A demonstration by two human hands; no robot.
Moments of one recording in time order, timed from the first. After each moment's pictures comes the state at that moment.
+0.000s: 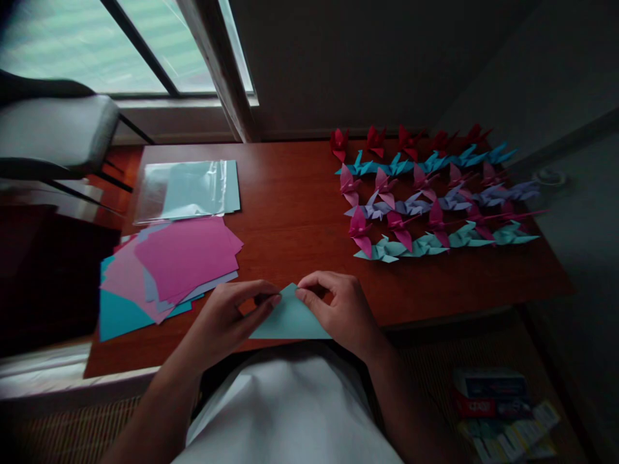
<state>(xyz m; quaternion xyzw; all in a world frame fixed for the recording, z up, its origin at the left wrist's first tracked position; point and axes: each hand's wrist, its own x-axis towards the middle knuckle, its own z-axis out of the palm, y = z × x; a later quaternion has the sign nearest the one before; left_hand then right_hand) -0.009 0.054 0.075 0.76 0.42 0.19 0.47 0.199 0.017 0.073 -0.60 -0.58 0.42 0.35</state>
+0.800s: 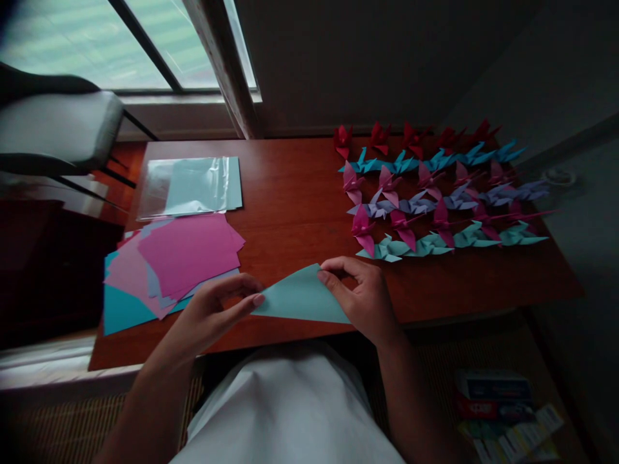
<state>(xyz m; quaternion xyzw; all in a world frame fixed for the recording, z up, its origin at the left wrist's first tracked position) -0.028 0.059 0.073 0.67 0.45 0.23 0.54 0.223 0.019 0.065 -0.63 -0.54 0.36 0.42</state>
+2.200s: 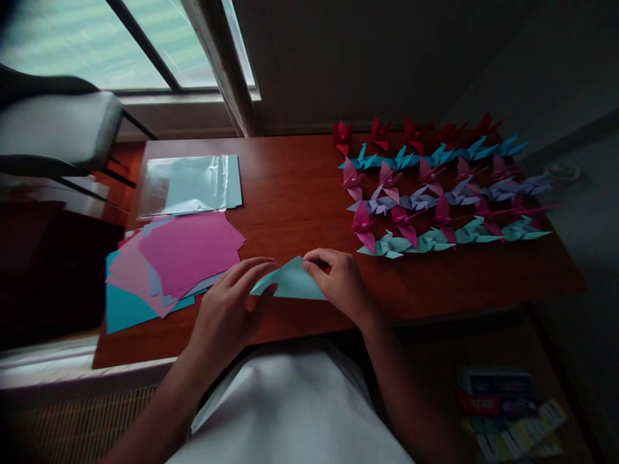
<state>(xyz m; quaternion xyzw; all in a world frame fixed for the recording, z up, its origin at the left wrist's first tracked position) -0.005 0.041 0.065 0.82 0.49 0.21 0.22 0.204 0.045 0.026 -0.61 -0.59 0.37 0.37</state>
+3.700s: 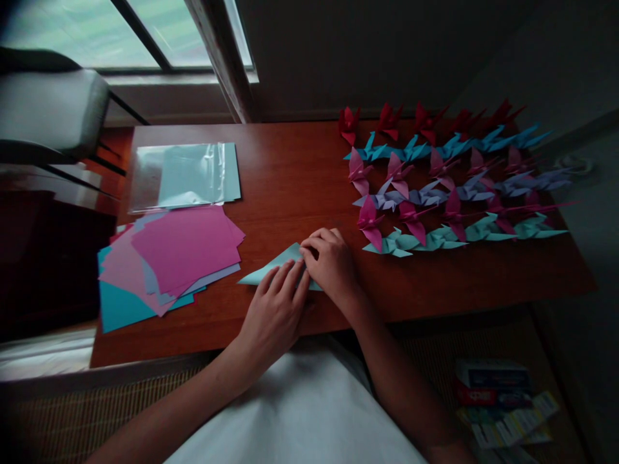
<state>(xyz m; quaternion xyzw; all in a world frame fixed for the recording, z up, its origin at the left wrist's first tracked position) 0.035 0.022 0.033 0.90 0.41 -0.01 0.11 0.191 0.072 -0.004 -0.64 -0.68 0.21 0.29</state>
